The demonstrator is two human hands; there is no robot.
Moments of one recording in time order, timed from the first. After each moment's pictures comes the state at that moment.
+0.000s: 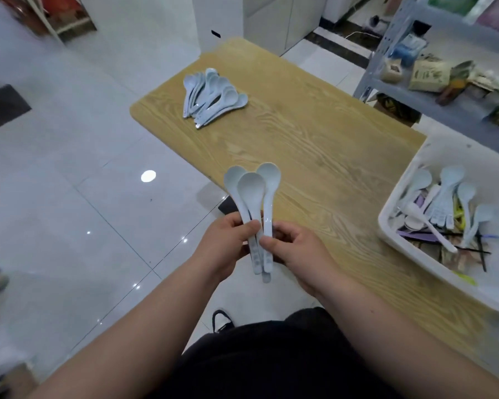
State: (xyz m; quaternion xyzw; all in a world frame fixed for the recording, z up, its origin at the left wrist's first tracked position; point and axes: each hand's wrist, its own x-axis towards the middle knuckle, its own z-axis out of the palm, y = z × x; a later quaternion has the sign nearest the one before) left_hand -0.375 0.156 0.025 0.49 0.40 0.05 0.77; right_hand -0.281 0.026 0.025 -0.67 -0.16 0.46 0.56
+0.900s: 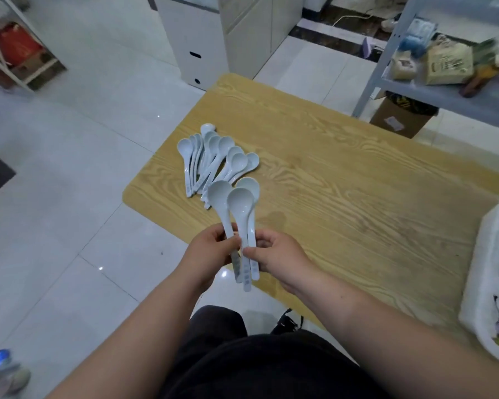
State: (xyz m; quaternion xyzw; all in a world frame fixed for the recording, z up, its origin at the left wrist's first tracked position) left_hand -0.238 0.422 0.003 0.60 0.41 -0.04 0.69; right_hand -0.149 0.289 -0.025 -0.67 -0.07 0.48 0.55
